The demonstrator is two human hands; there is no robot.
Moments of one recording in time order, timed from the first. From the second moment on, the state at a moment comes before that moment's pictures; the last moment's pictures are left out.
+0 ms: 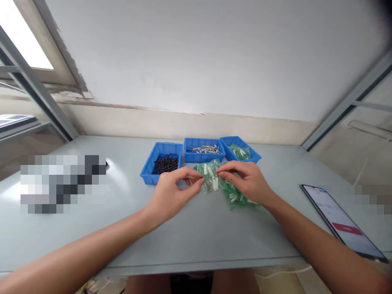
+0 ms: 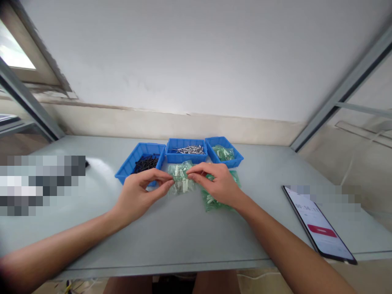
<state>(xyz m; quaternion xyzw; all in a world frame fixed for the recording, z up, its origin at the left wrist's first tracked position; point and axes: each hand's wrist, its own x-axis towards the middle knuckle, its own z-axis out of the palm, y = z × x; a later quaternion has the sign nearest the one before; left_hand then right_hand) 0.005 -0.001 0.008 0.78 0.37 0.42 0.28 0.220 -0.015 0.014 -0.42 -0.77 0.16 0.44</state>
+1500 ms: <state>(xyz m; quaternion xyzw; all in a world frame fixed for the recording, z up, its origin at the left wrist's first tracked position) 0.004 -0.003 0.009 0.83 0.32 0.42 0.19 0.214 -0.016 0.009 -0.42 -0.75 0.25 0.45</state>
